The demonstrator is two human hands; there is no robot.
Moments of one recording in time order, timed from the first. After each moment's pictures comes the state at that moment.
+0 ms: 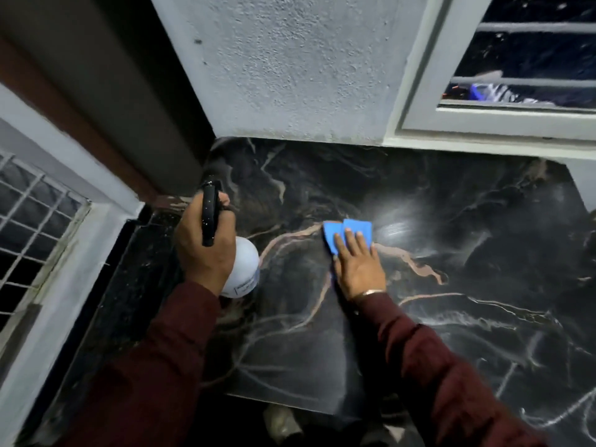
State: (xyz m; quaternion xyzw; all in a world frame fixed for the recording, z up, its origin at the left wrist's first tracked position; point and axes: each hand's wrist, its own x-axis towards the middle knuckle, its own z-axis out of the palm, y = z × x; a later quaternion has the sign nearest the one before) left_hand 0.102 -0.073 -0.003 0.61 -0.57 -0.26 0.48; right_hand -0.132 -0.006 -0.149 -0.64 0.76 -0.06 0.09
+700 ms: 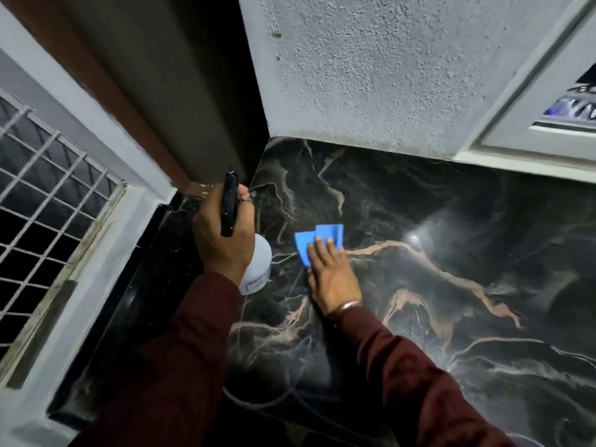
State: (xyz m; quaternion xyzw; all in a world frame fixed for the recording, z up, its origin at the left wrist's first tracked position) left_hand 0.181 -0.139 -0.003 0.62 -0.55 -0.24 0.51; right_hand 0.013 -0.082 -0.152 -0.73 0.66 -0.07 0.12
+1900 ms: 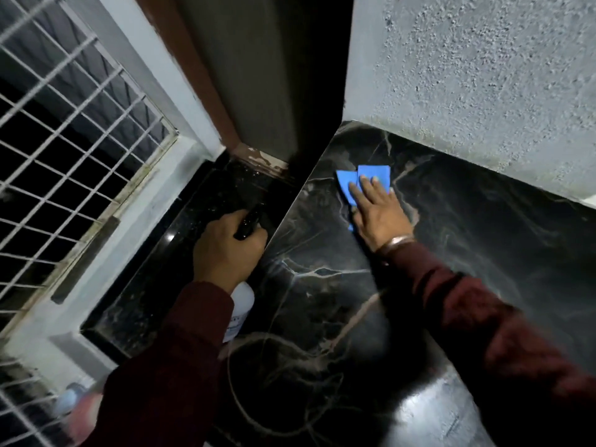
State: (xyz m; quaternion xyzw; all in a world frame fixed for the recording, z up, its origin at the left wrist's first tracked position) left_hand 0.259 -0.163 -0.043 0.79 -0.52 -0.24 0.21; right_hand 0.006 -0.257 -0.150 -0.80 0.58 -0.05 0.11
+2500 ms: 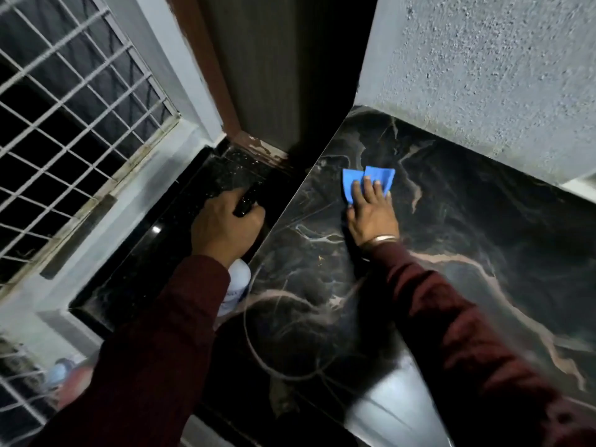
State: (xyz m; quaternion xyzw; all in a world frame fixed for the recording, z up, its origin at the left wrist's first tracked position) left_hand 0.294 -0.114 -0.029 0.79 -0.53 -0.22 0.22; right_hand 0.052 -0.187 -0.140 -0.77 0.63 -0.05 0.09
